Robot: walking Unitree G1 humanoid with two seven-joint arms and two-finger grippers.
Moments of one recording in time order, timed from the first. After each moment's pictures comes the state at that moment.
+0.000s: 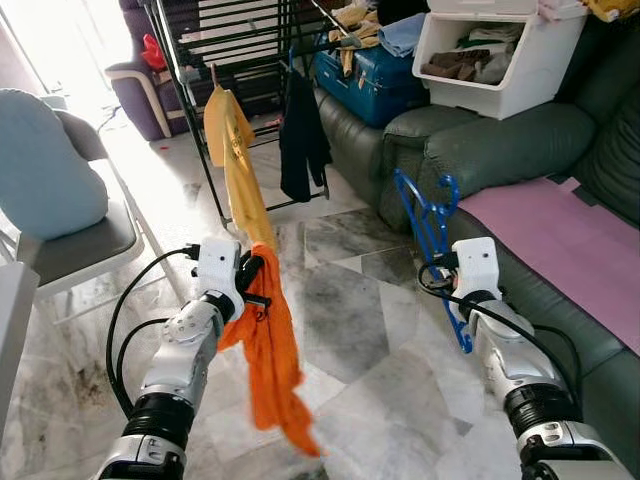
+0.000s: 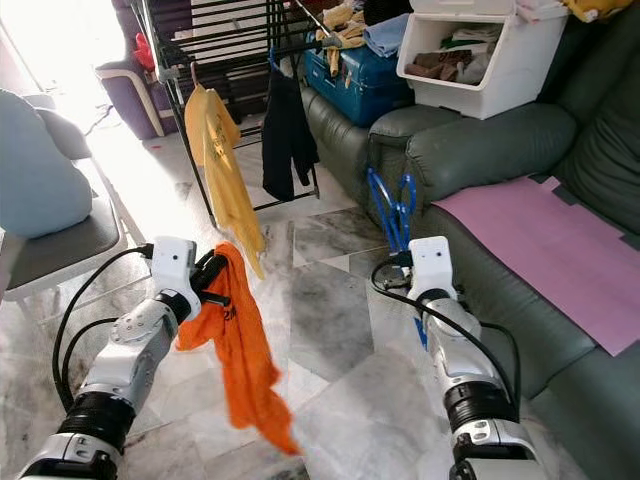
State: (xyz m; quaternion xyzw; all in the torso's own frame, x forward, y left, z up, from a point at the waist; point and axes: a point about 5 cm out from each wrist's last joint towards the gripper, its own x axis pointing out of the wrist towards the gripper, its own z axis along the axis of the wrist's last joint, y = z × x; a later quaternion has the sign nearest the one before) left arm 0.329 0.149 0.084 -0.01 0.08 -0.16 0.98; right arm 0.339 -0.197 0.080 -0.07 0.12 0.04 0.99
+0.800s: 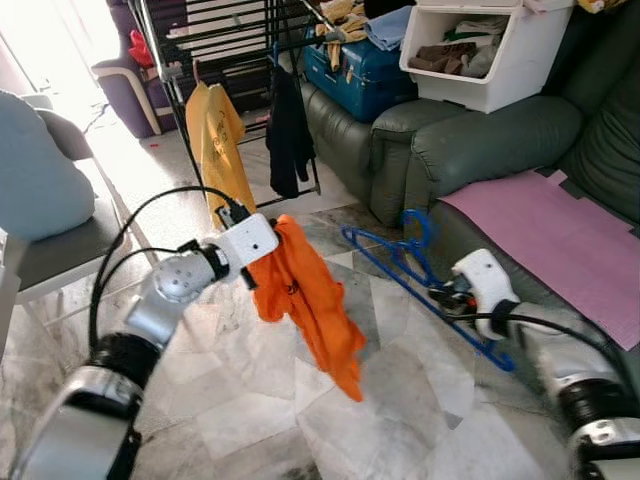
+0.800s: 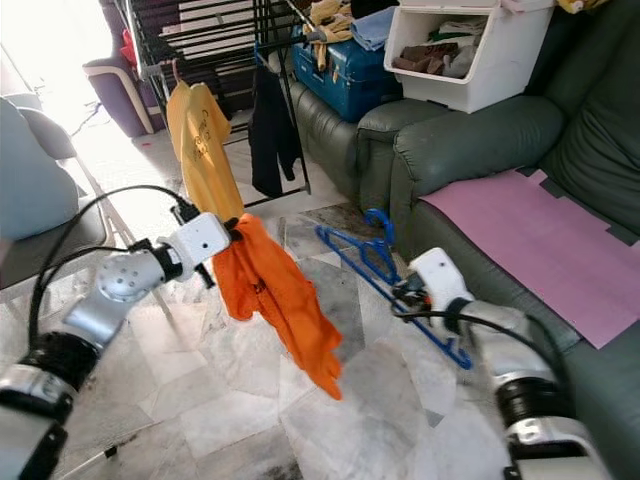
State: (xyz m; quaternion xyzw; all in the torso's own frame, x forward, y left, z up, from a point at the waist) left arm 0.366 0.155 0.152 0.45 -0.05 -0.32 0.83; right arm 0.322 -0.248 0.096 -0.16 0.23 0.29 0.91
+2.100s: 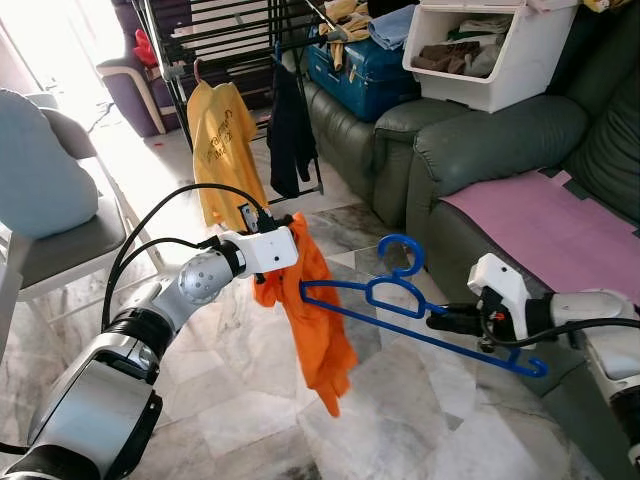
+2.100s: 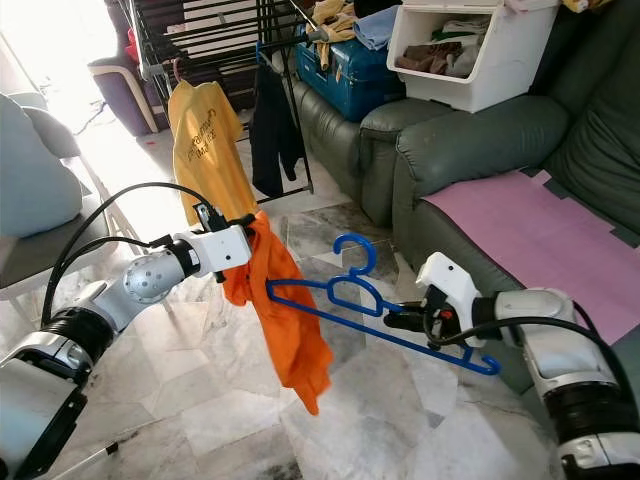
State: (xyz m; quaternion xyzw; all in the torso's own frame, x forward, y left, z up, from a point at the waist) left arm 0.369 0.133 0.144 0.46 -0.11 -0.31 0.82; right arm 0.297 -0.228 0.118 -0.14 0.25 0.50 0.82
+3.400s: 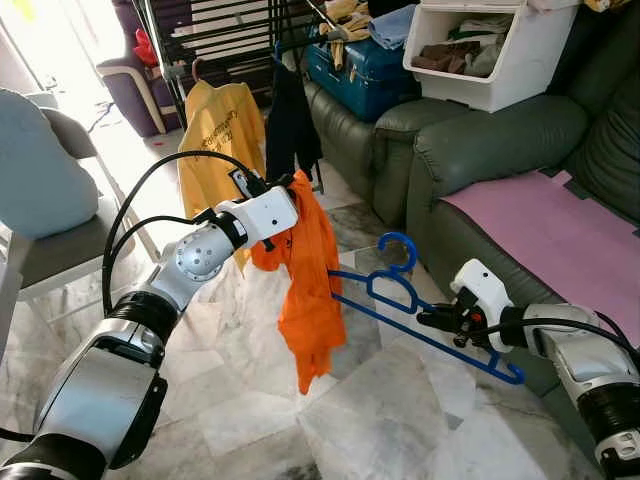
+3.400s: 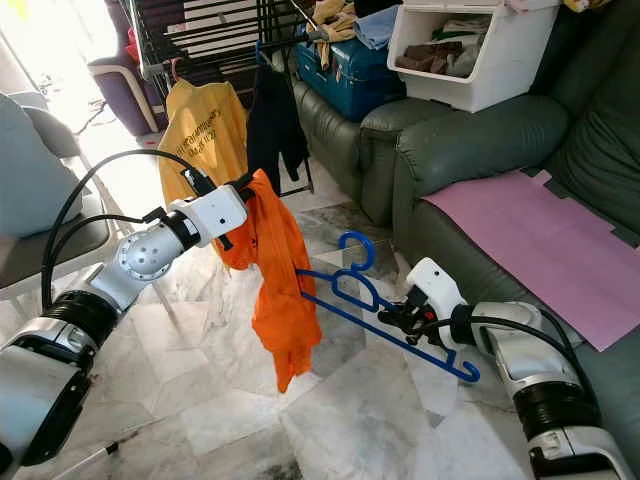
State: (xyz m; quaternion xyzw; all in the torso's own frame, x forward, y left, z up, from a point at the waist) left arm 0.375 0.127 0.169 0.39 -0.16 -0.27 0.87; right arm 0.320 -0.220 0.091 -0.09 0.26 0.36 0.89
